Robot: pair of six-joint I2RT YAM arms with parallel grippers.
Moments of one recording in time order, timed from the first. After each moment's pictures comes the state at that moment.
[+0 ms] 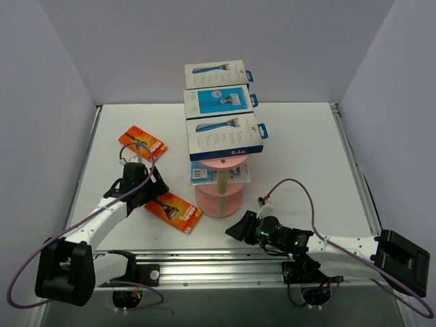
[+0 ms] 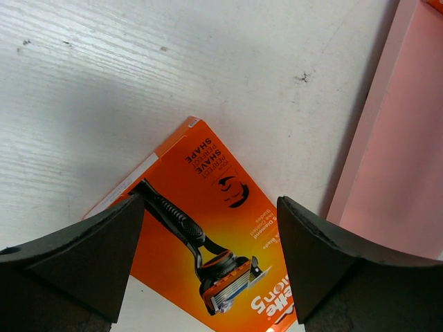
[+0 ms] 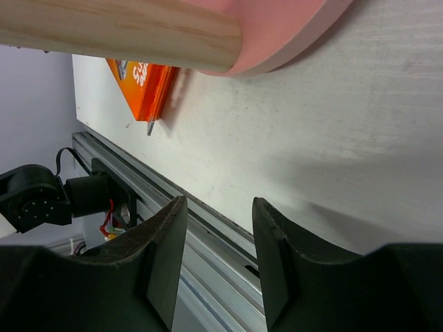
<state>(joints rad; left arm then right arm) -0.23 1.17 0.59 -0.27 -0.01 -0.67 1.07 0.97 0.10 0.36 0.12 1.20</state>
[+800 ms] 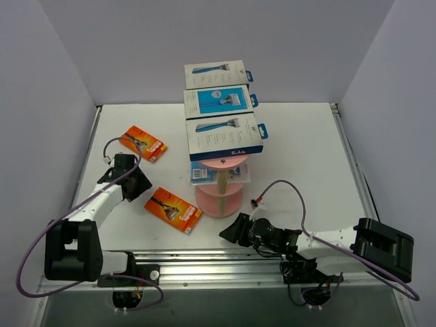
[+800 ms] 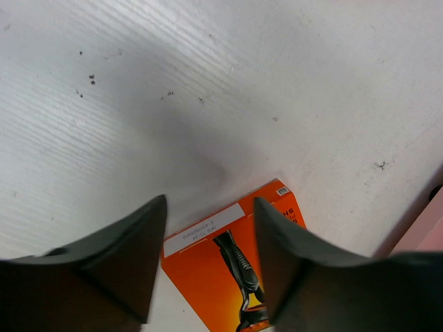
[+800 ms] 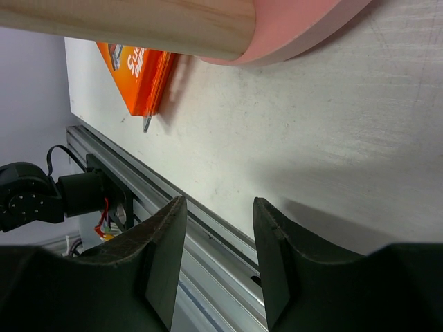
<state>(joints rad) -0.07 1.32 0.73 -0.40 -0.13 -0.69 1.14 1.17 0.13 0.52 0.15 1.22</state>
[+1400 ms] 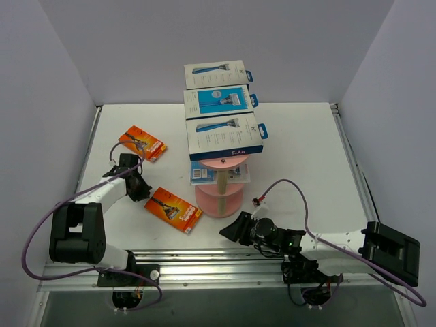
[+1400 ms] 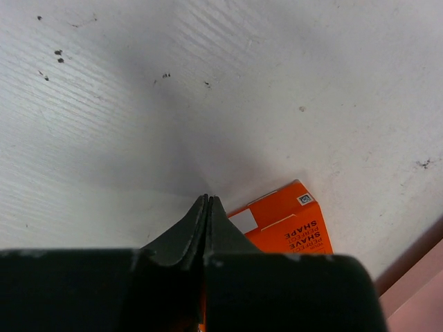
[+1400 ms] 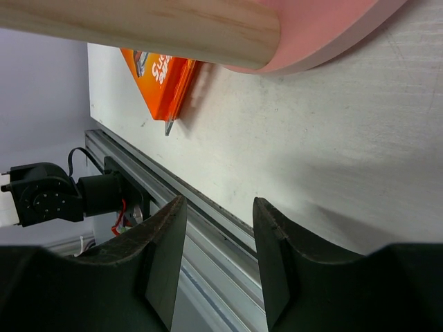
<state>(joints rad) -0.07 1.45 0.75 -0.42 -0.09 -0.70 1.14 1.10 0.12 0.51 0.17 1.23</state>
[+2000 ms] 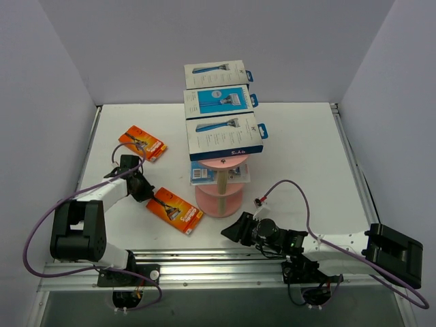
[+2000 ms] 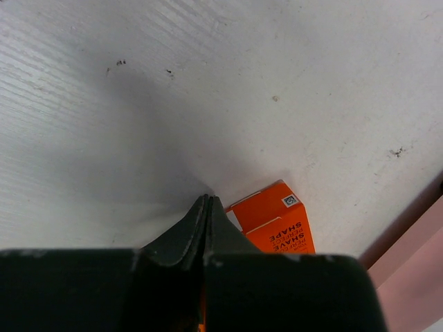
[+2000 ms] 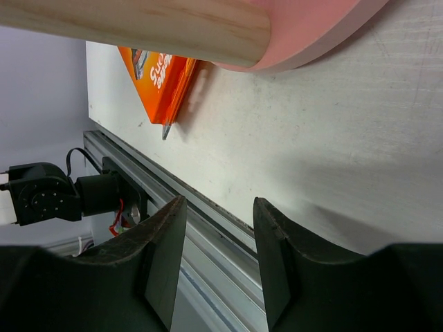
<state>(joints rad) -0.07 1.48 0.73 -0.36 0.01 -0.75 1.14 1.07 0.10 0.49 0.17 1.23</state>
